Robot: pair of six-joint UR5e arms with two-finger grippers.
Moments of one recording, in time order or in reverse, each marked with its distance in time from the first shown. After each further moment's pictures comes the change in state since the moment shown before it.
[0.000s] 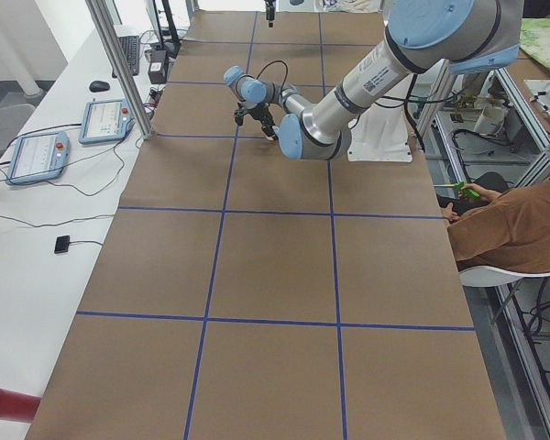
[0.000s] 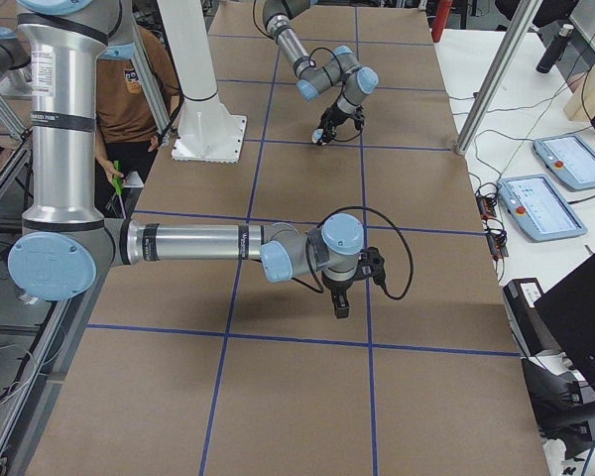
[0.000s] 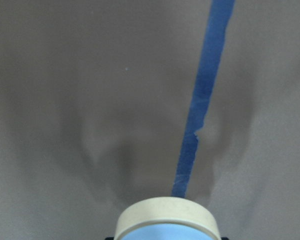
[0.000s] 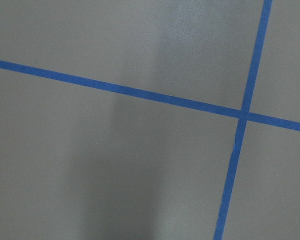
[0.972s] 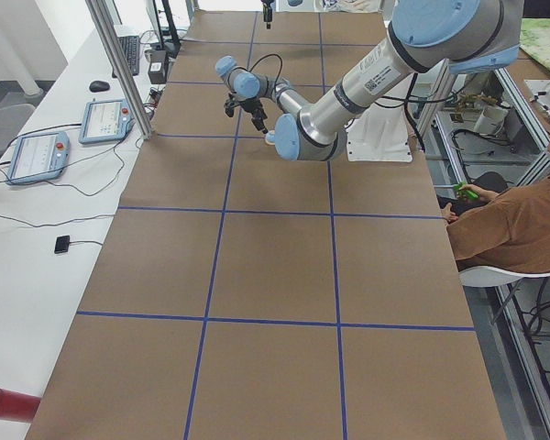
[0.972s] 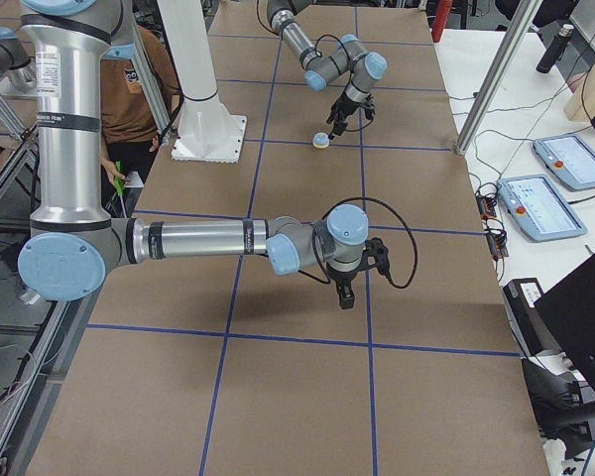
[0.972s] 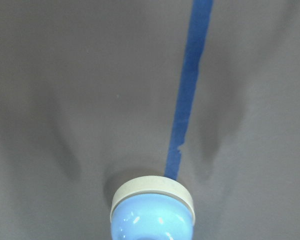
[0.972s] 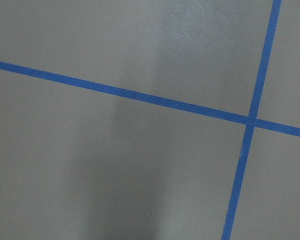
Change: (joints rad) left arm -0.080 0.029 -0.118 -0.016 -0.008 0.000; right arm -0.041 0.047 0.013 0.000 0.000 0.052
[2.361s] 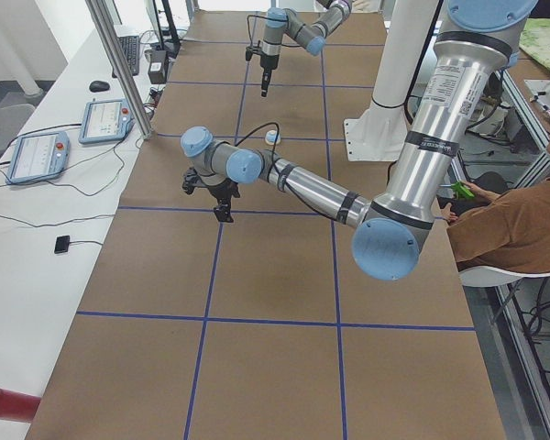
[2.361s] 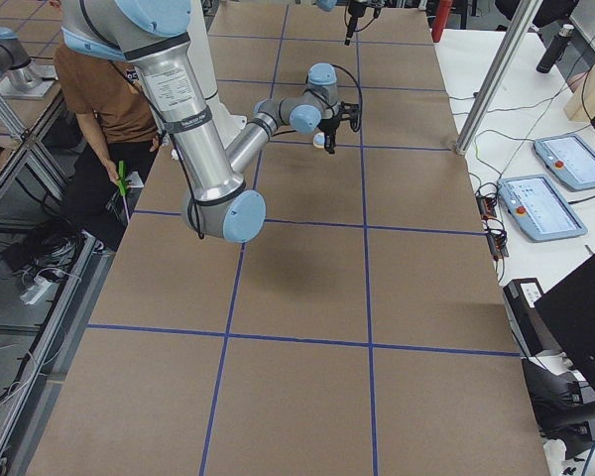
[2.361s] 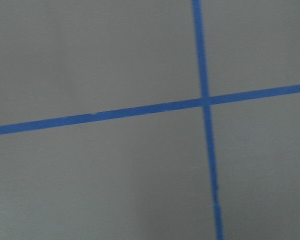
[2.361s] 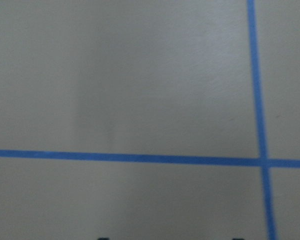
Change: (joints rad) left arm -0.476 0.810 -0.597 0.024 0.008 0.735; right arm -0.738 0.576 0.136 -0.176 -0.484 1.108
